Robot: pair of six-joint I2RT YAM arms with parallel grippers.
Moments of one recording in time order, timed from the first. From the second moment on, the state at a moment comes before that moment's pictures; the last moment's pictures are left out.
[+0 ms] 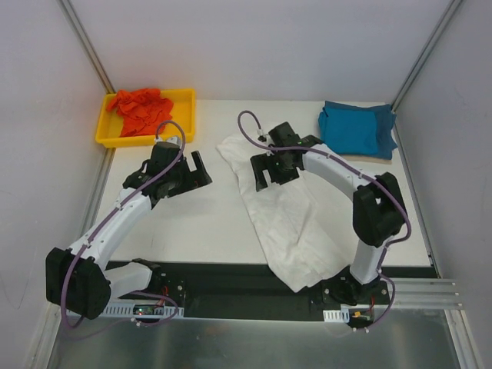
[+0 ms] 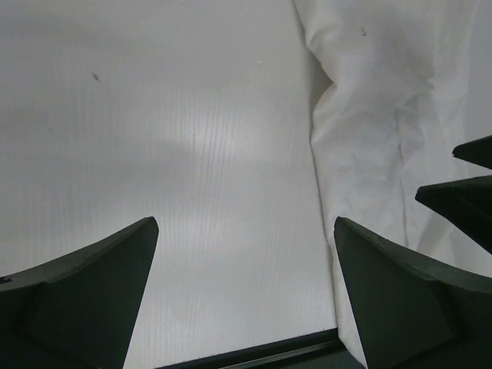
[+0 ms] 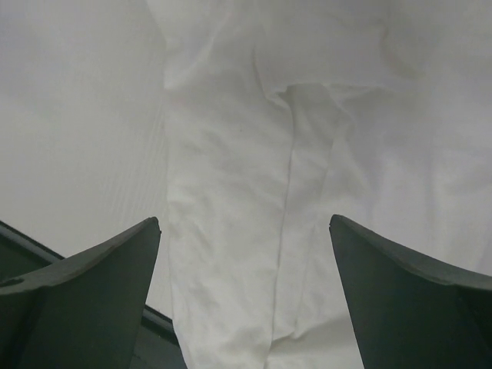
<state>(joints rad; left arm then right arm) -0.34 1.17 0.91 -0.54 0.07 -0.61 0.60 1.78 1.42 -0.75 -0.20 0.19</state>
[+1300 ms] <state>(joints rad) -0.29 1.21 0.83 -0.58 0.05 -0.65 0.54 2.48 2.21 -0.73 -0.19 0.55</state>
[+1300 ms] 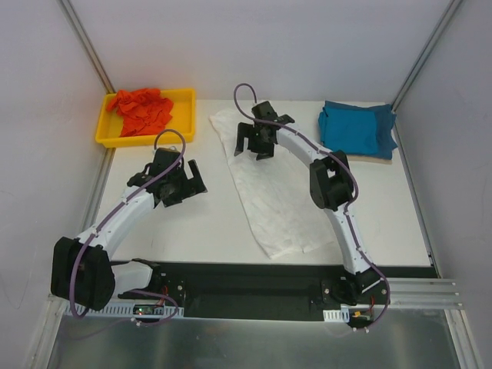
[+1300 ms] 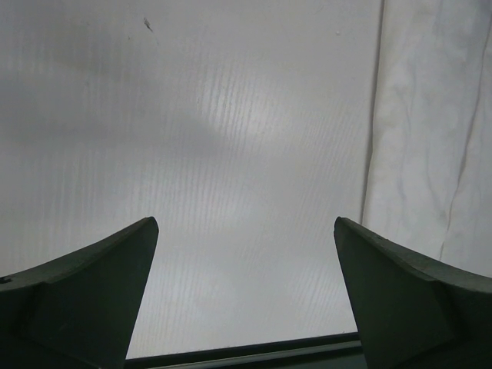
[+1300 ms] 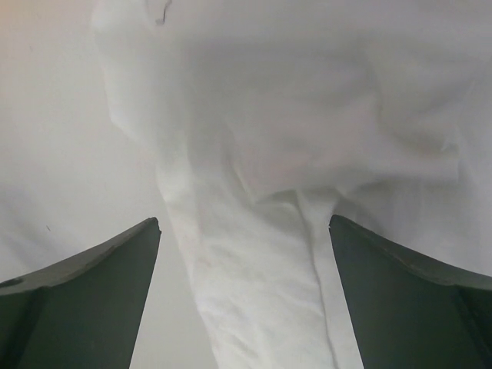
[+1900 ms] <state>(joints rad) -0.47 1.21 0.82 -0.49 0.31 -0.71 0.38 1.31 1.32 -0.68 0.03 0.45</state>
